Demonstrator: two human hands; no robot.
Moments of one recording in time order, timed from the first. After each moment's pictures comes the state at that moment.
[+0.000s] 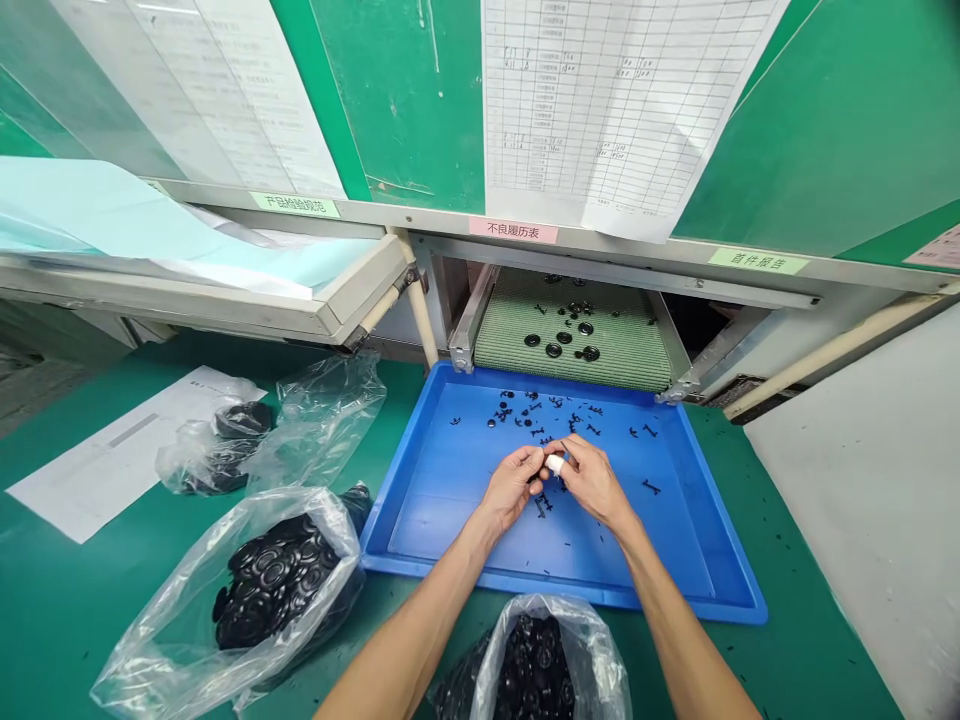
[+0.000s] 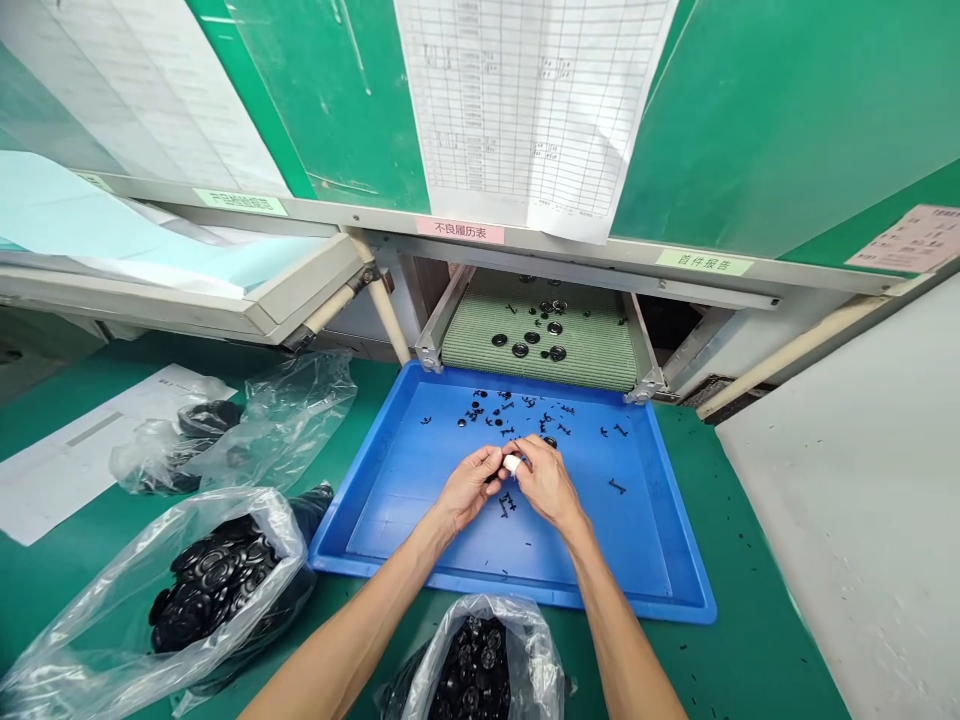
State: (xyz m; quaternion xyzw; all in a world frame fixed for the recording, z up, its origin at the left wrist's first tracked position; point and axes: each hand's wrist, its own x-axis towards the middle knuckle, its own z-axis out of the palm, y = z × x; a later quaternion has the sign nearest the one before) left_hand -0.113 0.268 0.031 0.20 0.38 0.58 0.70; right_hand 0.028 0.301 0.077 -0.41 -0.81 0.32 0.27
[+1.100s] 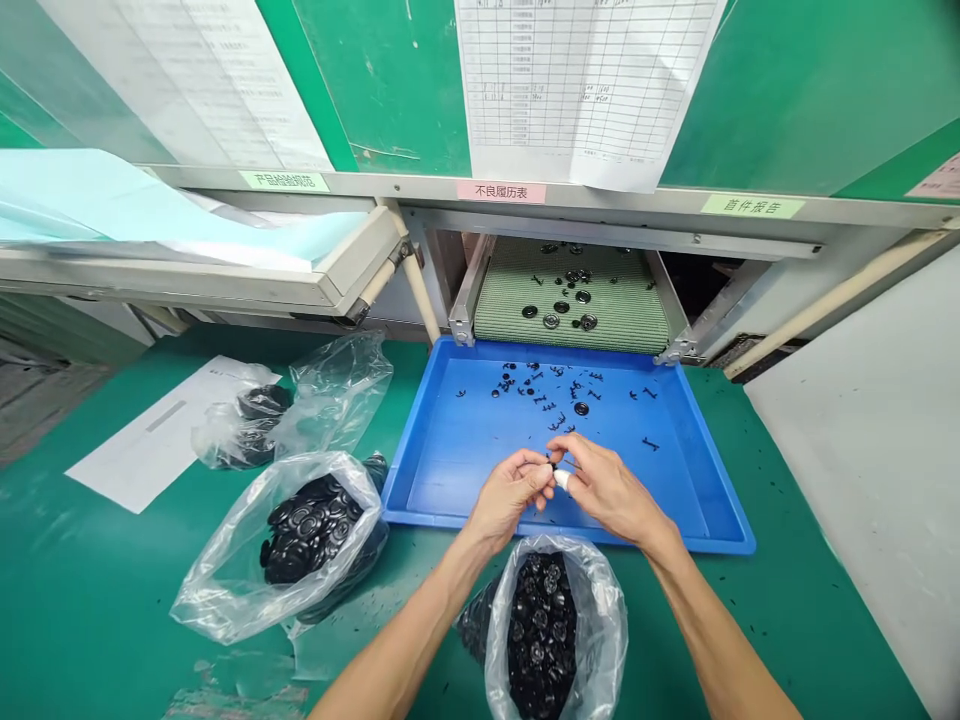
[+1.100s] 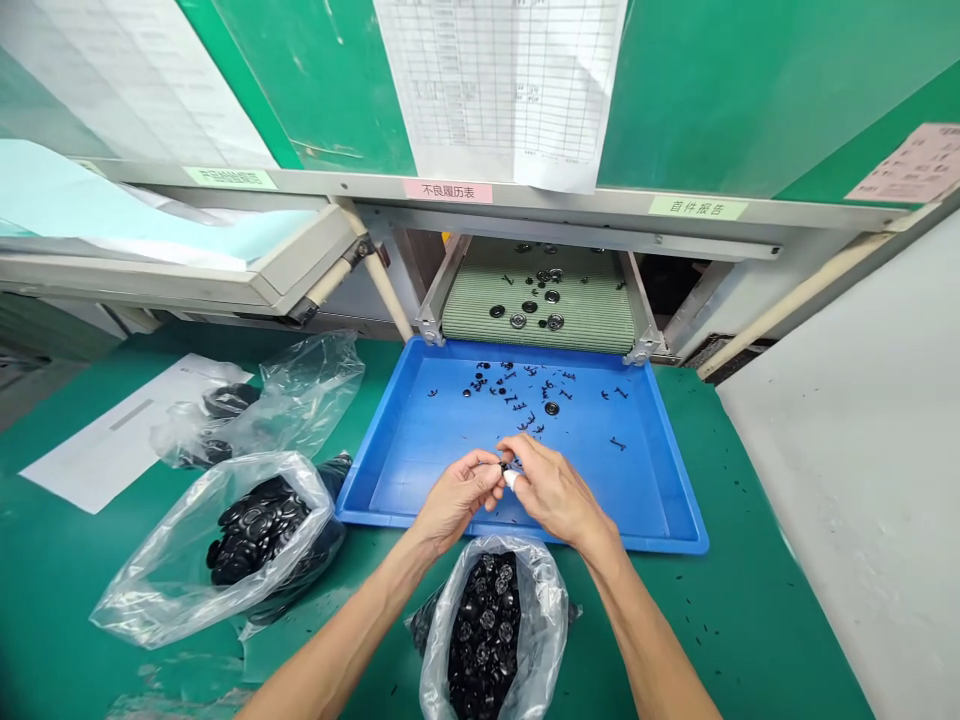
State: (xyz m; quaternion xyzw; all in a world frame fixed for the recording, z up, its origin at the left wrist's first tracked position) left_hand -0.106 0.185 0.076 0.26 0.41 0.53 0.69; right_hand 0.048 0.234 0.116 -0.34 -0.85 0.35 0.22
